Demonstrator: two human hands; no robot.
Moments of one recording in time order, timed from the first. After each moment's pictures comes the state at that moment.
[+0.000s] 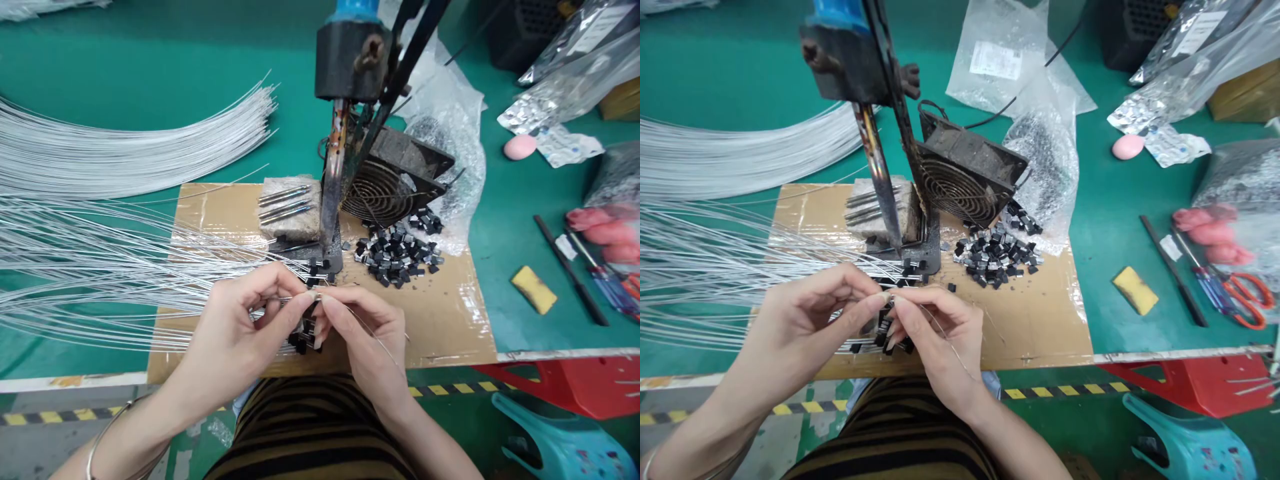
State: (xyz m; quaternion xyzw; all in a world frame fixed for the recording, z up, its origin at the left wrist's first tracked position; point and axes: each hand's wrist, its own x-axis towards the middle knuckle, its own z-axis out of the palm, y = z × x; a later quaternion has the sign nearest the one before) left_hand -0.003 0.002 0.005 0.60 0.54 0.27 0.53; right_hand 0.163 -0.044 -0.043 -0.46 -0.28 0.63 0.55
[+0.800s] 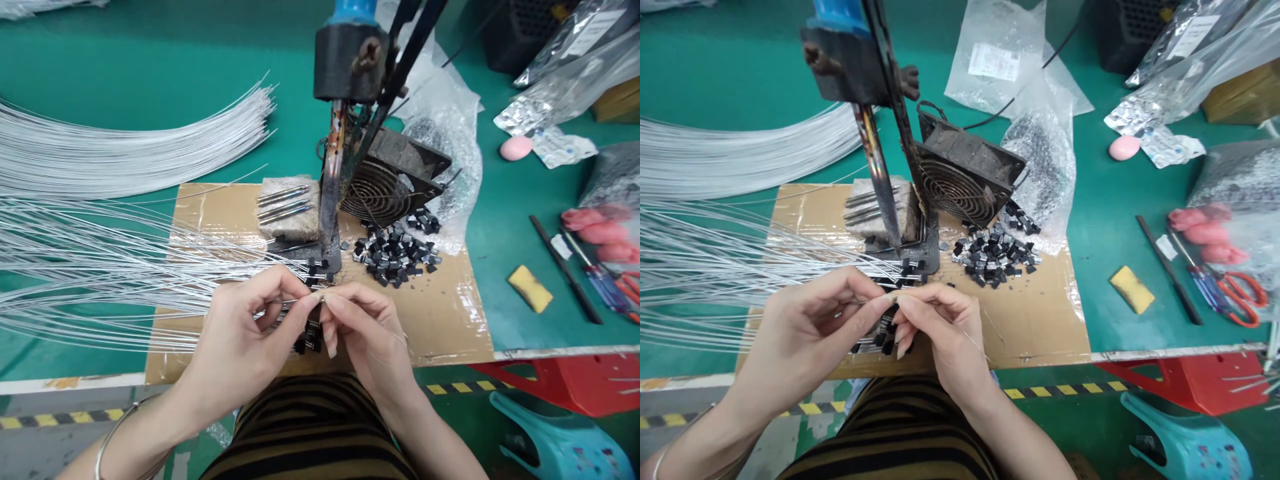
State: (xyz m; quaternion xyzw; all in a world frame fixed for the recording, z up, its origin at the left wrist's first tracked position) left_hand 0.003 -0.002 0.001 0.63 0.55 0.28 0.48; right_hand 0.167 -0.030 -0.035 -0.40 -0.16 0.73 0.53
